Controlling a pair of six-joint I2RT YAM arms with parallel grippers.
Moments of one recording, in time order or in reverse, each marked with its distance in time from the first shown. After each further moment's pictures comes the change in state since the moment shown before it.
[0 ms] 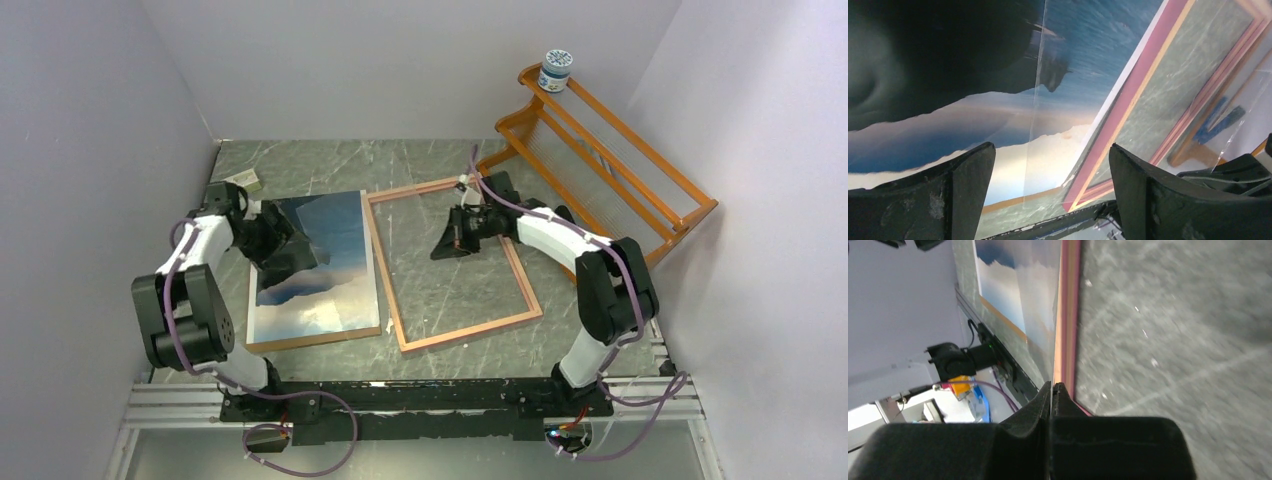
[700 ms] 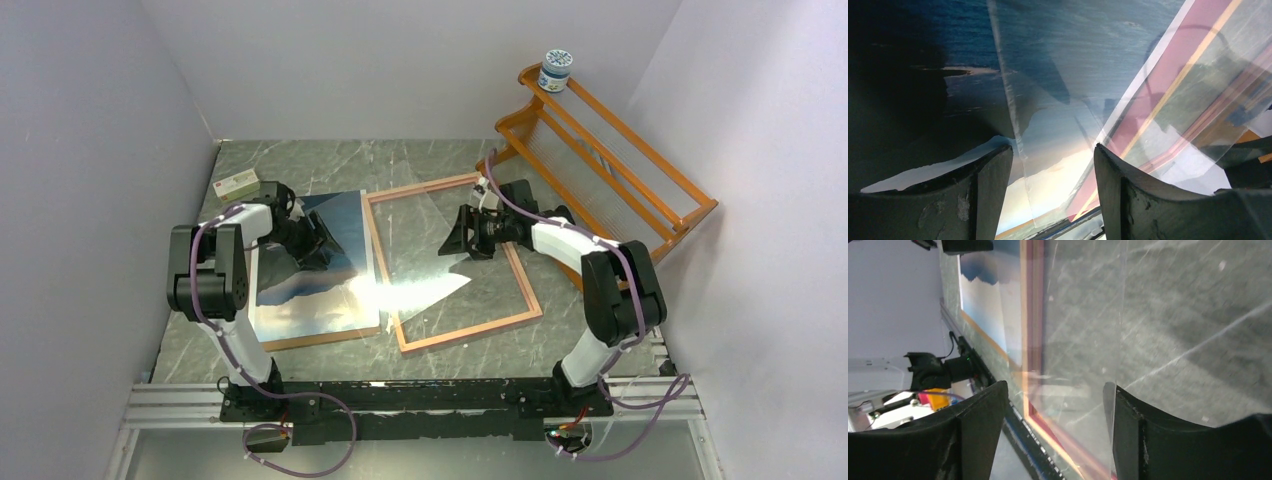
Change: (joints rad) left arm -0.234 0.314 0.051 0.144 0.031 -0.030; right arm -0.134 -0.050 -0.154 0.087 -0.035 -0.129
